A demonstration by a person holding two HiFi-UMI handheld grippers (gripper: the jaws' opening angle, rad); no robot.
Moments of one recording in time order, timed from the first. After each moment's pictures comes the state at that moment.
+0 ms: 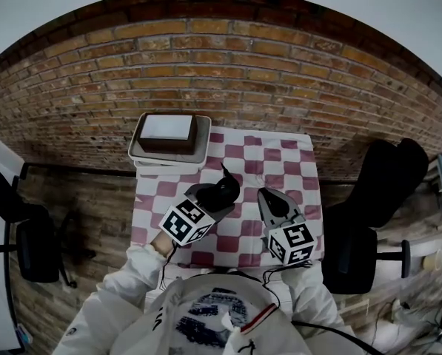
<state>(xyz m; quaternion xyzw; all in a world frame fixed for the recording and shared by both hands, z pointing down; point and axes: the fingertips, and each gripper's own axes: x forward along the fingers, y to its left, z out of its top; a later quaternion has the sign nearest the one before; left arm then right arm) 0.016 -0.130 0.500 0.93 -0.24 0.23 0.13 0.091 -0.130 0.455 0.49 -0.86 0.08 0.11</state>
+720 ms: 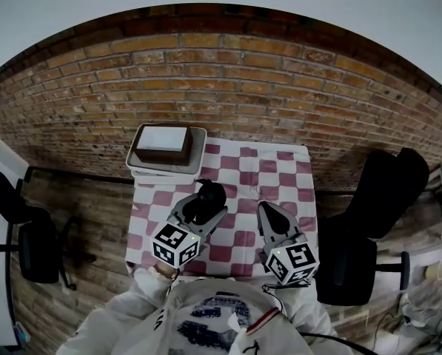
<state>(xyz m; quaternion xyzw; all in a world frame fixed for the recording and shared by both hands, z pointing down) 0.018 -0.140 0.444 0.92 -0.36 0.05 0.13 0.123 -0.120 0.420 0.49 -0.86 0.10 0.02</state>
